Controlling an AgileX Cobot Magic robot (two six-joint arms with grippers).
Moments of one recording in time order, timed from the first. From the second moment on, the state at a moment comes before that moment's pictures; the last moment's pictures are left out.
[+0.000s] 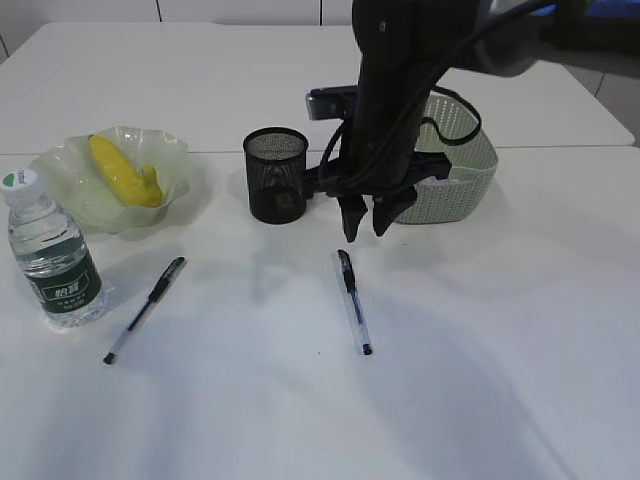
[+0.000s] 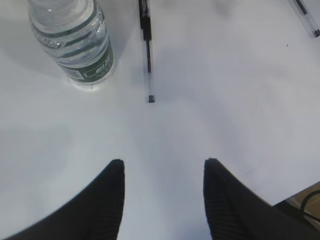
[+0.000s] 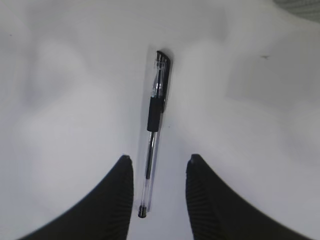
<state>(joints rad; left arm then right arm) -0.15 1.07 -0.82 -0.26 0.90 0.25 0.49 2.19 -1.93 0.00 1.23 0.25</state>
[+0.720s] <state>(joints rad) -0.15 1.07 -0.82 -0.29 0.90 0.25 0.50 2.31 -1.93 0.05 1.22 0.28</state>
